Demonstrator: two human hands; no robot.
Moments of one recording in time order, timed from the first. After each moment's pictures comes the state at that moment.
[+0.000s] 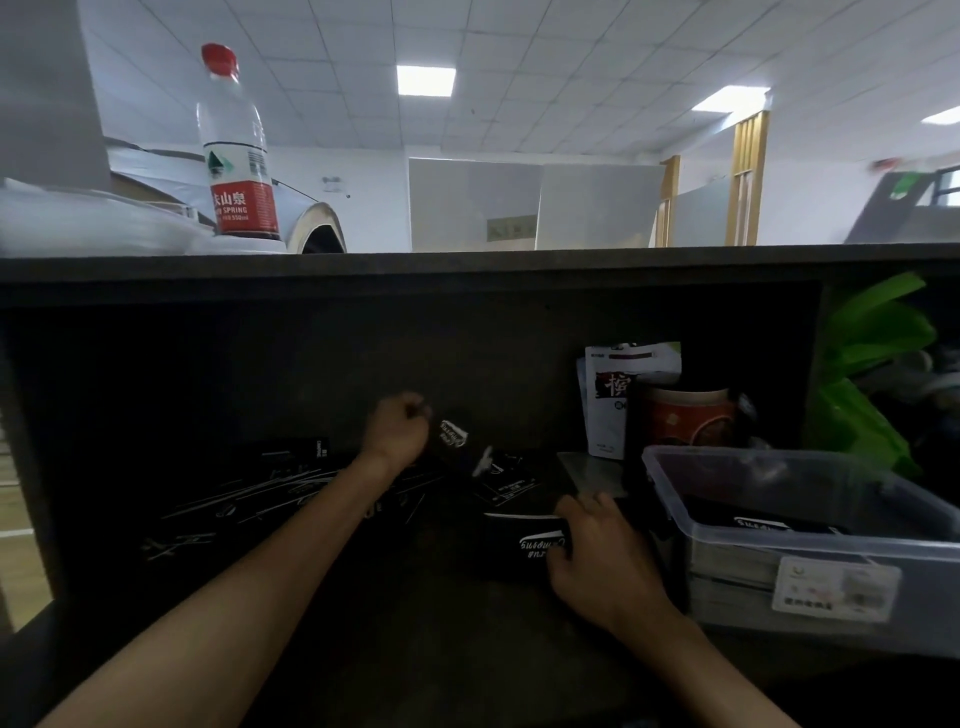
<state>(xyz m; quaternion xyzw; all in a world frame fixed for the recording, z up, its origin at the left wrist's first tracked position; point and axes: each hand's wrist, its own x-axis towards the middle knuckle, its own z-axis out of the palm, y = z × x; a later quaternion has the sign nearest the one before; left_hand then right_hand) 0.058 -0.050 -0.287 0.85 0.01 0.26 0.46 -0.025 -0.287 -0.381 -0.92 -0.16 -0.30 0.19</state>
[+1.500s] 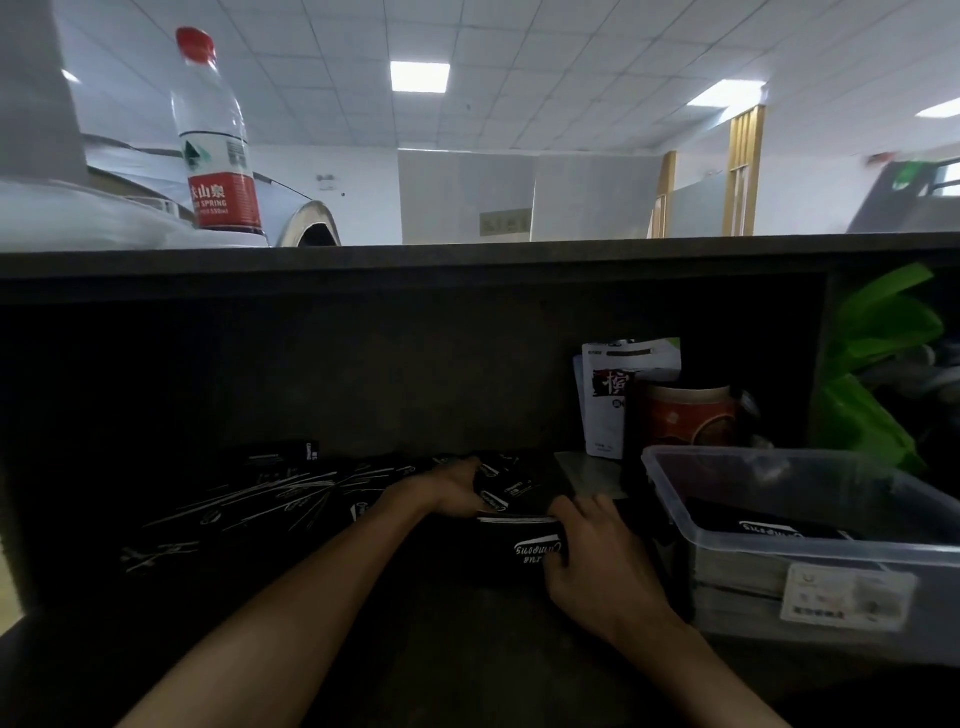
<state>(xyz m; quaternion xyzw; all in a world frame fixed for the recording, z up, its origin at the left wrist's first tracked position) 0.102 -0.087 -0.341 0.97 -0.13 -0.04 0.20 -0.017 -0.288 -0.387 -0.92 -0.17 -0.31 0.19</state>
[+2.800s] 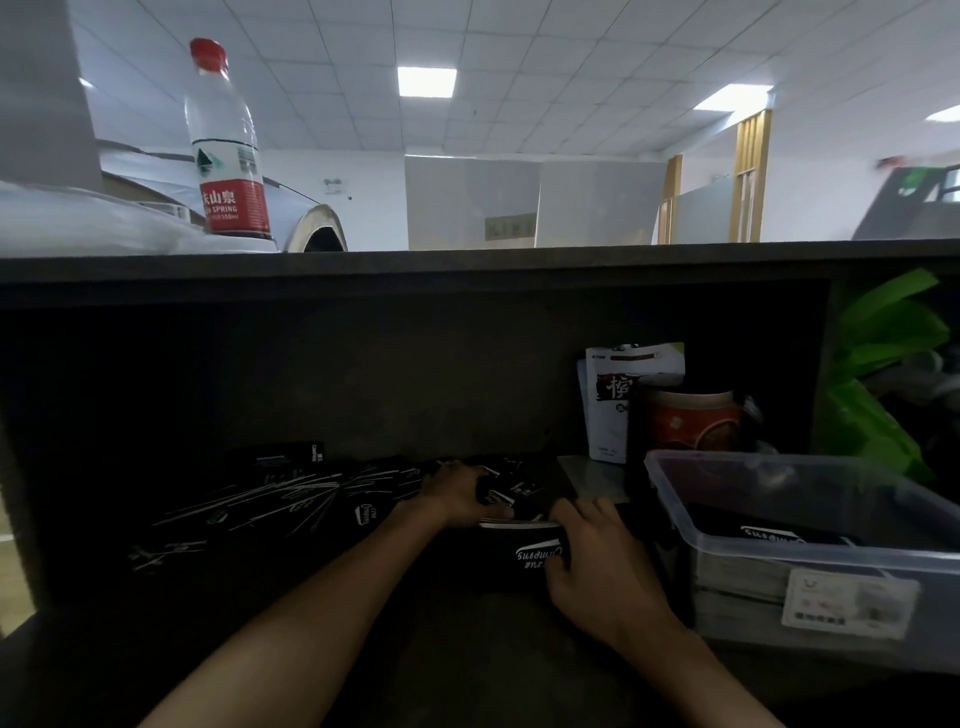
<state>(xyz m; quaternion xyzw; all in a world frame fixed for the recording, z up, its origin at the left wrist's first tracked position) 0.090 -0.095 -0.349 0.98 -0.11 0.08 0.13 -0.017 -0.289 -0.387 -0.91 -0.18 -0.31 0.19</state>
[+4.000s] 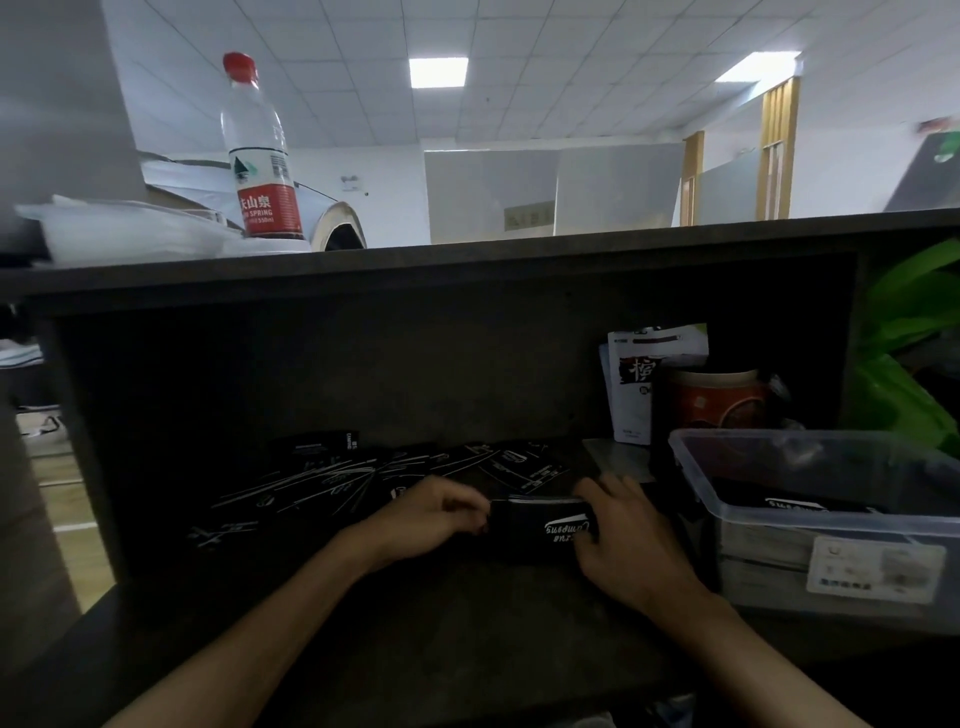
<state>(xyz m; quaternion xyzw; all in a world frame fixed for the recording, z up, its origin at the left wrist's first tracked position) -0.018 -0.033 -0.339 0.90 -0.20 -0.04 0.38 -0.022 -0.288 -0.381 -0.92 -0.18 -0.28 0.20</state>
